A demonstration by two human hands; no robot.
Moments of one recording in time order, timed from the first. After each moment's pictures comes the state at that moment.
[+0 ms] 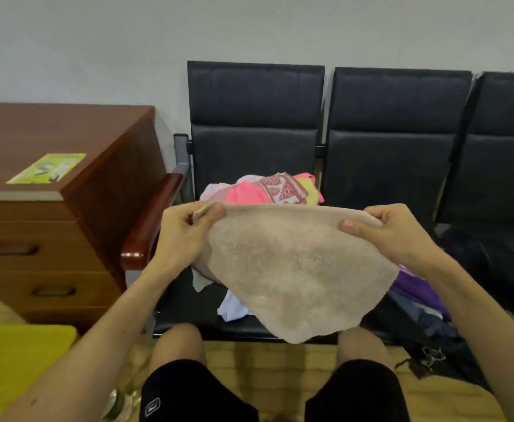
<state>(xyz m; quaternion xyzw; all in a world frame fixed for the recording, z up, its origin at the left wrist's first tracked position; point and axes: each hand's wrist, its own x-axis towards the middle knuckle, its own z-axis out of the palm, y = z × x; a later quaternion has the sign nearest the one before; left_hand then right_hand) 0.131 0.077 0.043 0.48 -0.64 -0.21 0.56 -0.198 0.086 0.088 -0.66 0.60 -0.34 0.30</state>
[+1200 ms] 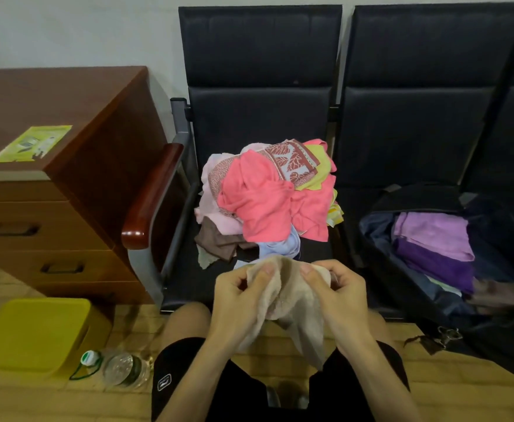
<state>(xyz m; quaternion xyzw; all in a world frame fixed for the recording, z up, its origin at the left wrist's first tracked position) 0.037 0.148 -0.029 0.54 -0.43 -0.46 0.56 -0.111 0.138 -0.035 -0.46 0.57 -0.53 0.43</state>
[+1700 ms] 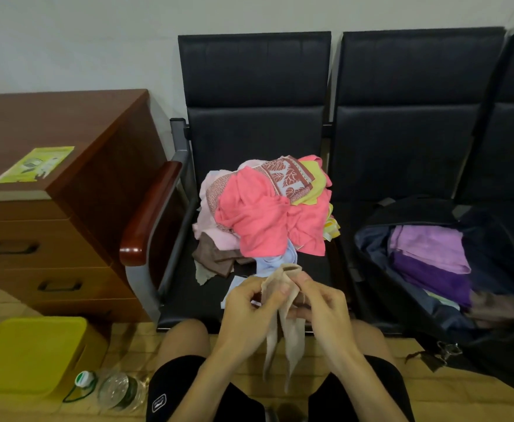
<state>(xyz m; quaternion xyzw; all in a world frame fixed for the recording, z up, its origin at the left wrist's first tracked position) 0.031 0.140 -0.036 0.53 -0.56 -0.43 0.47 -0.103 0.142 -0.019 -0.43 0.52 -0.49 0.56</state>
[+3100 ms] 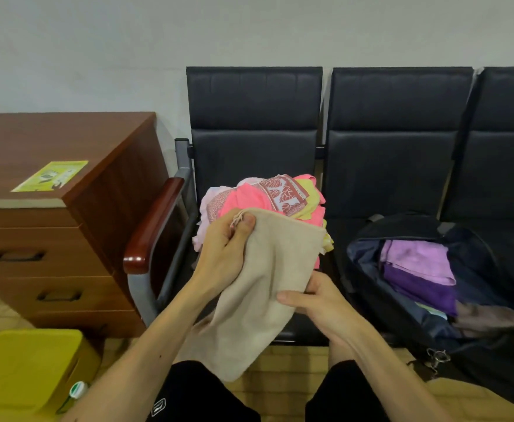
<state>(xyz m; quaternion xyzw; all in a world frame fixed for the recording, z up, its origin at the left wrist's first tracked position) 0.062 0.101 0.048 0.47 -0.61 -0.32 0.55 -0.122 0.129 -0.005 -0.49 0.39 -0.41 0.66</state>
